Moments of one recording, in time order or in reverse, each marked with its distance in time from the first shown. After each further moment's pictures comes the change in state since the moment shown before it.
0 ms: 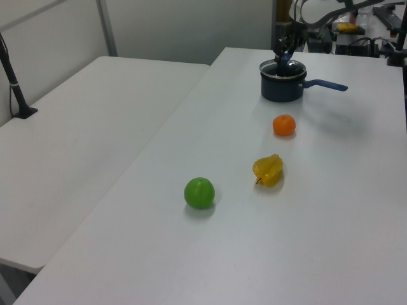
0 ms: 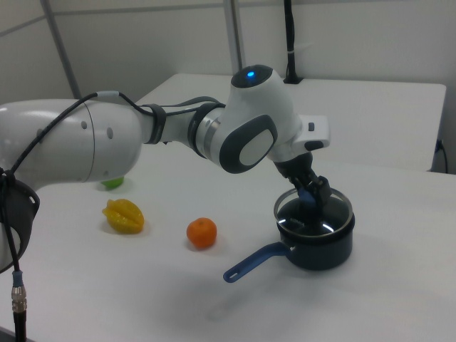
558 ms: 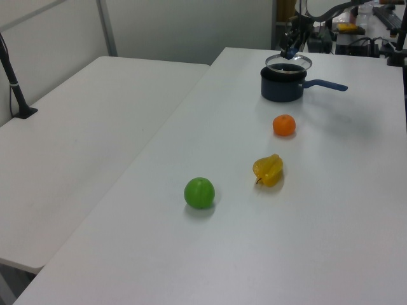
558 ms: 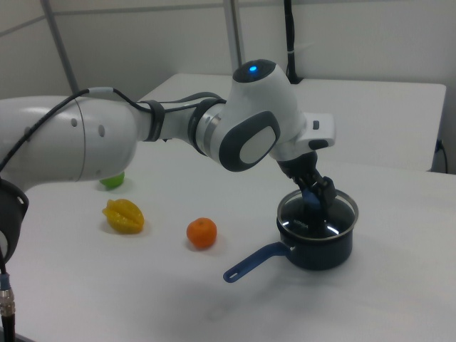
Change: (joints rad) arm -0.016 -0.036 -0.016 -0.015 0.000 -0.027 0.003
